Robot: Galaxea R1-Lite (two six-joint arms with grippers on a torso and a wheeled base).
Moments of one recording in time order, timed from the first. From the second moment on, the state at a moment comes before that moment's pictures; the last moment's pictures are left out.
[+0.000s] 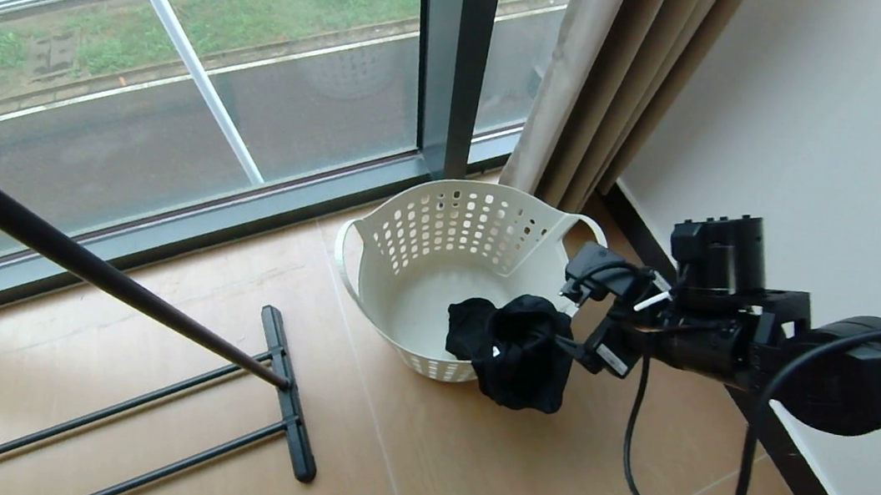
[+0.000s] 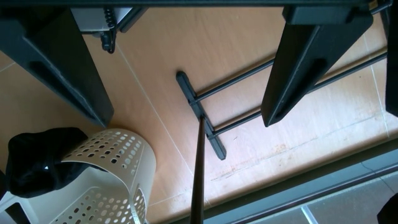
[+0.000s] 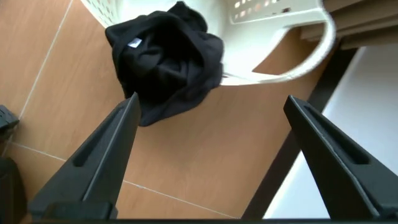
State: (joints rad) left arm 0.00 0.00 -0.03 0.07 0.00 -0.01; right arm 0.43 1.88 -1.06 -0.27 -0.15 -0.67
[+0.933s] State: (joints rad) left arm 0.00 0.00 -0.03 0.07 0.00 -0.01; right arm 0.43 2.15 -1.17 -0.41 -0.22 -0.76
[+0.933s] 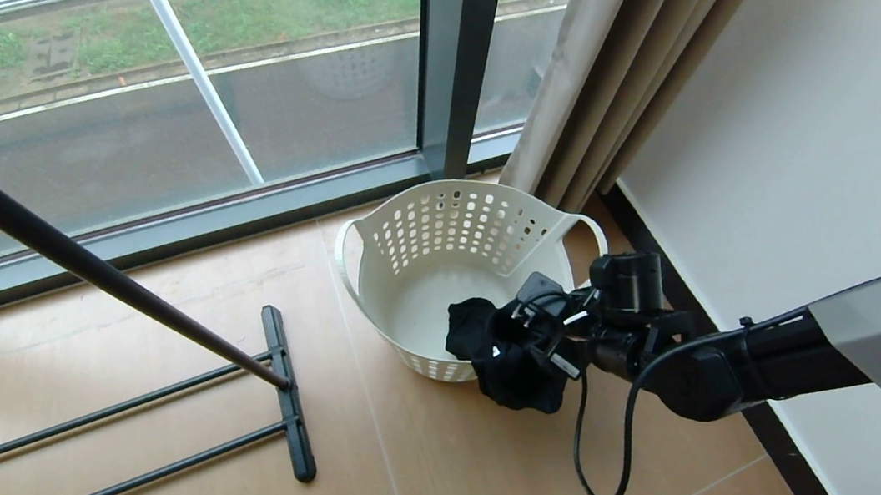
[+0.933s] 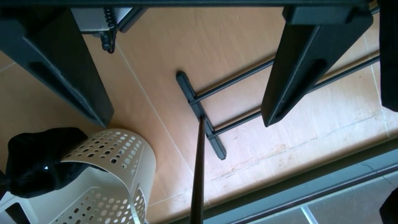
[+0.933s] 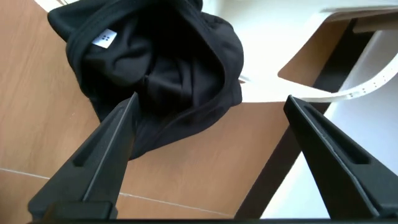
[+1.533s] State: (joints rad) left arm 0.00 0.00 -0.03 0.07 0.00 -0.01; right arm 0.39 2.22 -1.24 -0.42 -0.12 -0.96
